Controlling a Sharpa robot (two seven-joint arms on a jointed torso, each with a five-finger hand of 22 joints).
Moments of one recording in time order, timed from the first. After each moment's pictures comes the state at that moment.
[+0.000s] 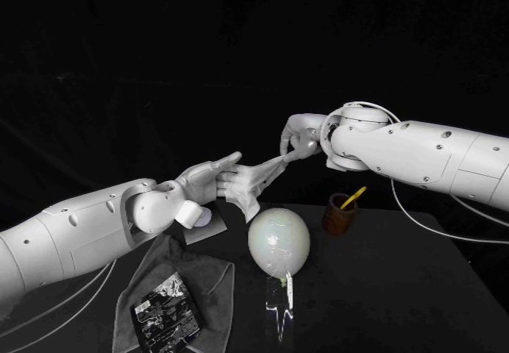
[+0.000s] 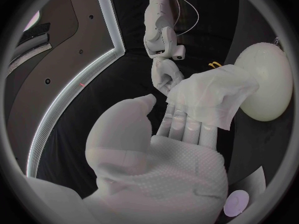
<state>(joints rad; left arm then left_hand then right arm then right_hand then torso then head) 1.31 -0.63 -0.06 1.21 0.11 0.23 0.13 1.15 -0.05 0.40 0.29 0.05 0.87 0.21 0.32 0.33 1.19 0.14 0.09 0.08 1.14 0.08 0.32 0.39 0.17 1.06 0.20 0.30 0.10 1.60 -0.55 -0.17 1.13 -1.28 -0.01 -0.17 1.40 -0.07 0.46 0.07 0.05 0.99 0.07 0.50 0.42 1.34 0.01 1.25 1.18 1.46 -0.04 1.55 1.31 0.11 1.24 0.07 1.14 1.31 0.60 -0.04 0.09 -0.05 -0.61</state>
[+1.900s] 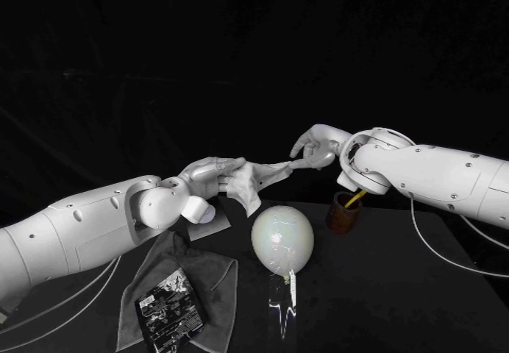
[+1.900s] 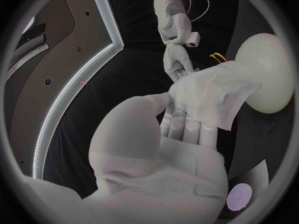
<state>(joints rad) 1.31 -0.64 -0.06 1.23 0.12 0.13 0.15 1.40 -0.02 0.59 0.12 0.05 0.92 0.16 0.39 0.37 1.26 0.10 0.12 0.07 1.19 0.05 0.28 0.43 0.17 1.14 0.16 0.25 0.07 1.51 -0.65 -0.17 1.20 -1.04 -0.22 -0.08 1.31 -0.18 0.38 0.15 0.05 0.80 0.17 0.34 0.35 1.03 0.09 0.86 0.78 1.15 0.04 1.41 0.91 0.15 0.95 0.13 0.70 1.28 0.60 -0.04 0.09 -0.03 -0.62</state>
